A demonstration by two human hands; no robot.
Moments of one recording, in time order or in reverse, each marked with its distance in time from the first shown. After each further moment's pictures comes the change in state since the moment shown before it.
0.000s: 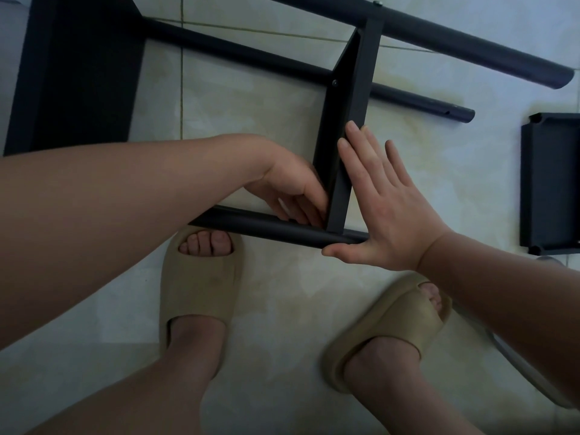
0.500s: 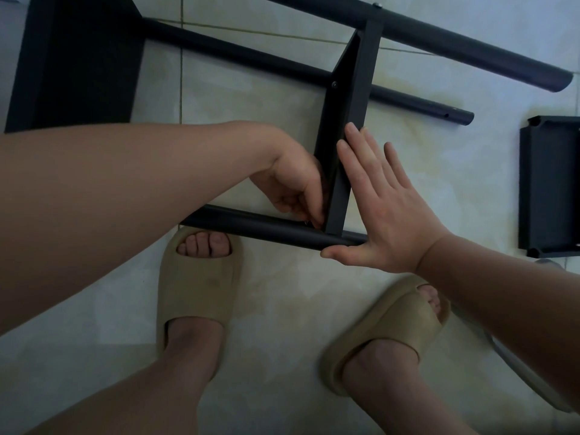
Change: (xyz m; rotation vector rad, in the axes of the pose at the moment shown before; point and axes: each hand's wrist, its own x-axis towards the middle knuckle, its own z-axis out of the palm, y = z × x) left_hand 0.006 0.010 -0.012 0.076 -0.075 -0.055; right_hand 0.000 0.001 0.001 0.011 0.009 -0.004
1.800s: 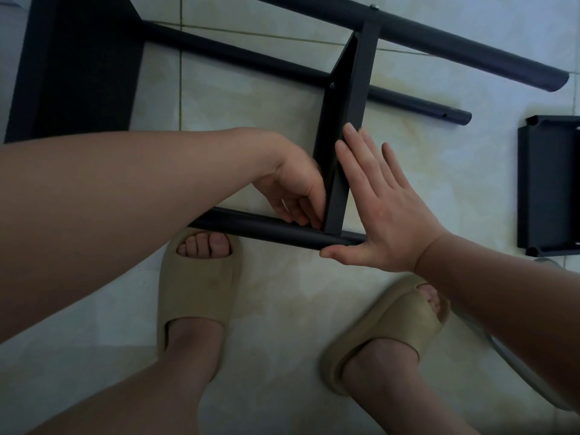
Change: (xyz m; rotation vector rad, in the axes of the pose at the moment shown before) left_hand 0.005 0.000 0.005 -0.024 0.009 -0.017; right_hand 0.000 0.000 0.000 0.003 -0.010 0.006
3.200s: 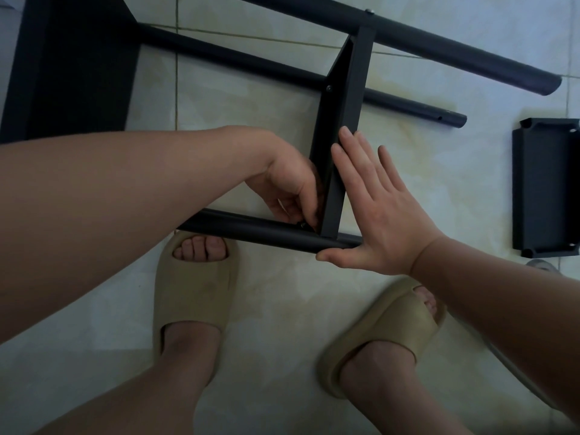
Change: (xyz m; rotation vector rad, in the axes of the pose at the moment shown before) left_hand -0.006 0.000 -0.005 0.007 -0.033 0.040; right_hand 0.000 0.000 0.000 -0.018 0.004 -0.001
